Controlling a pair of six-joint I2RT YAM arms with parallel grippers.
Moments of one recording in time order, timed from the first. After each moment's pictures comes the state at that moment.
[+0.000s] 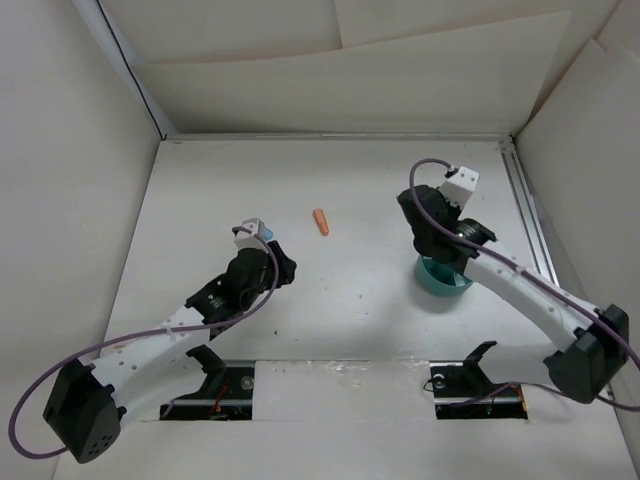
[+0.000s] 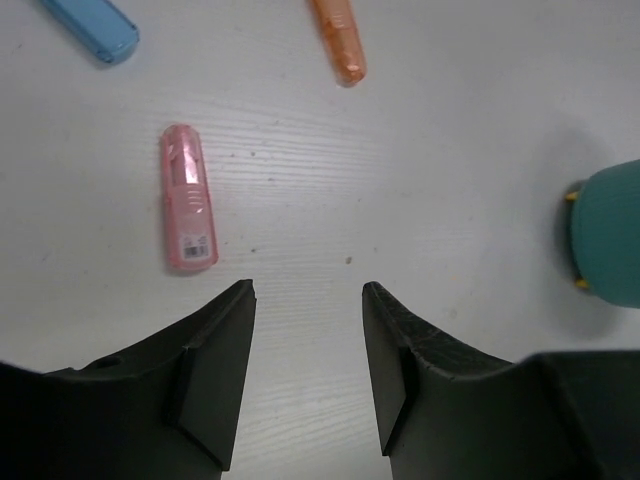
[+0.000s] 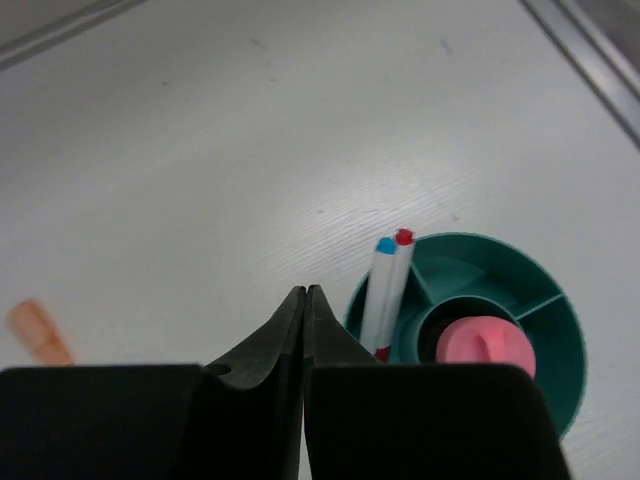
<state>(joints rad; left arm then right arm) -0.72 0.84 0.46 -0.10 -0.28 -0.72 0.65 1.30 1.10 -0.64 0.99 0.80</state>
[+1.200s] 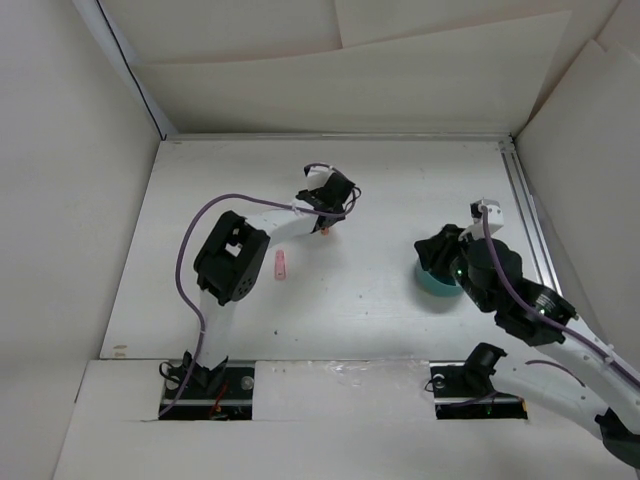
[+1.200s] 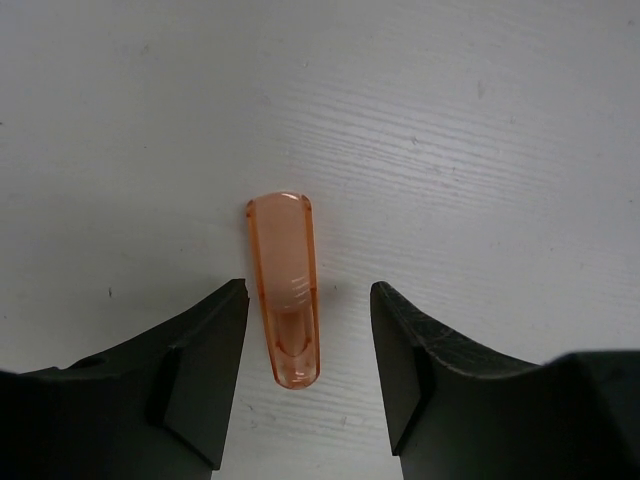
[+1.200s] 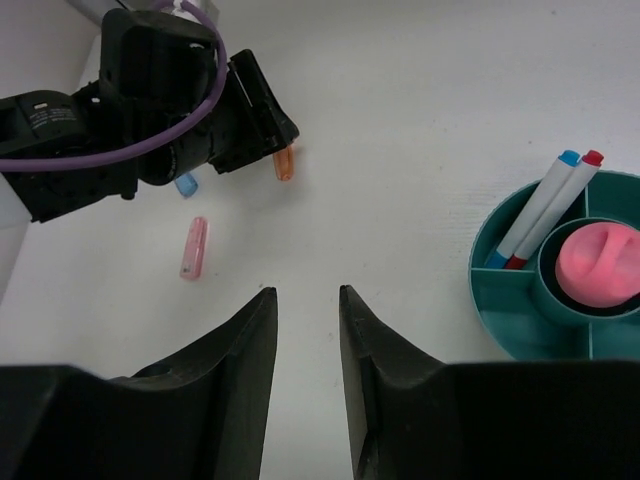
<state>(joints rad) -0.68 2.07 1.48 -0.32 -0.50 -0.77 0.82 0.70 0.89 -0.56 0.48 0.61</state>
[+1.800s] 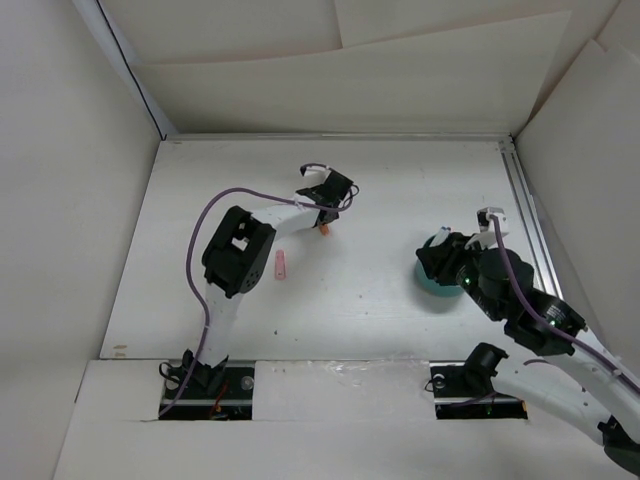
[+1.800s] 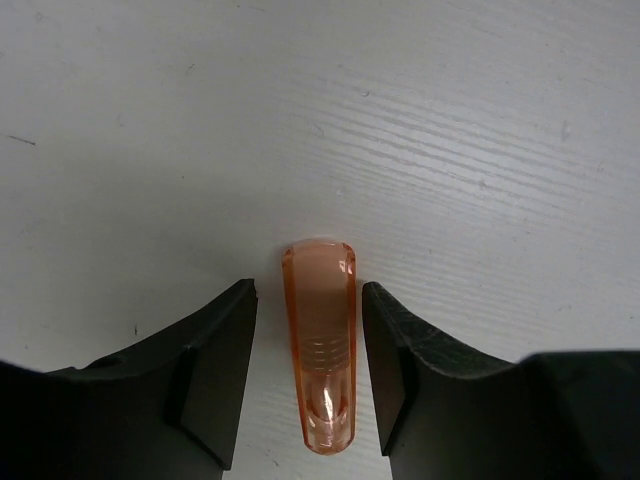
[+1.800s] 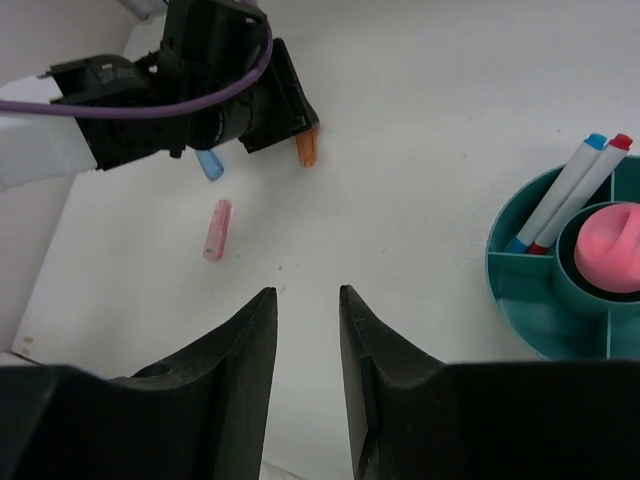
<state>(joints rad) -0.65 2.16 1.57 -0.40 -0.56 -0.79 0.82 0.59 0.86 -0.57 0.43 0.62</state>
